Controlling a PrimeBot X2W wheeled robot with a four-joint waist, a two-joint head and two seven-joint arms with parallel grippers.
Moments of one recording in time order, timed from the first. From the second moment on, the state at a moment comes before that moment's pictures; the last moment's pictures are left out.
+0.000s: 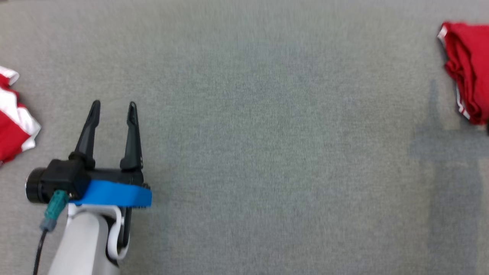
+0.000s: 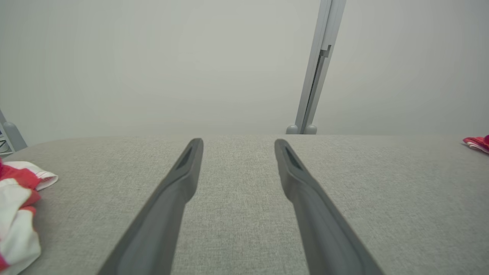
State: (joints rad) left arm -0.32 0.19 -0.15 0.17 -0.27 -0.06 -0.26; right arm -0.68 -0.48 -0.13 0.45 -0.08 0.13 -0.01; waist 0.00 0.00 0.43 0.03
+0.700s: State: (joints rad) left arm -0.06 0.16 -0.09 0.34 -0.28 -0.08 -0.26; right arm -0.06 -0.12 -0.13 0.13 0.09 0.13 -0.08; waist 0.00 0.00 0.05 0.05
